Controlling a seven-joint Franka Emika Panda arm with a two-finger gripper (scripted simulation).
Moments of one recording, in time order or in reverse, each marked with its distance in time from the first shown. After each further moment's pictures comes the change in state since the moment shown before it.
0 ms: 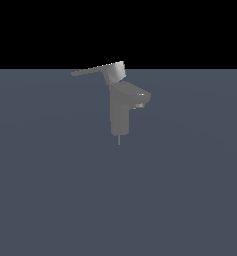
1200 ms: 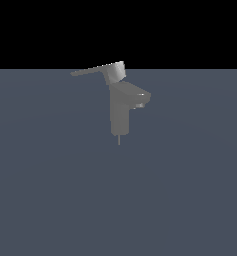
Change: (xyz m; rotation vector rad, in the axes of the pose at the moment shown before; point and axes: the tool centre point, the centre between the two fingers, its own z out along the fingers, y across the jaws) arm 0.129 -0.061 0.029 -0.102 -0.005 0.468
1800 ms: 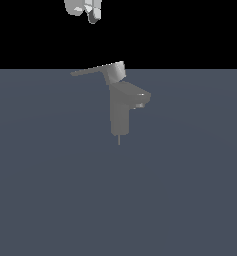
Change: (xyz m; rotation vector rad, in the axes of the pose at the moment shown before) arm 0.035 -0.067 0.032 -0.011 -0.009 0.227
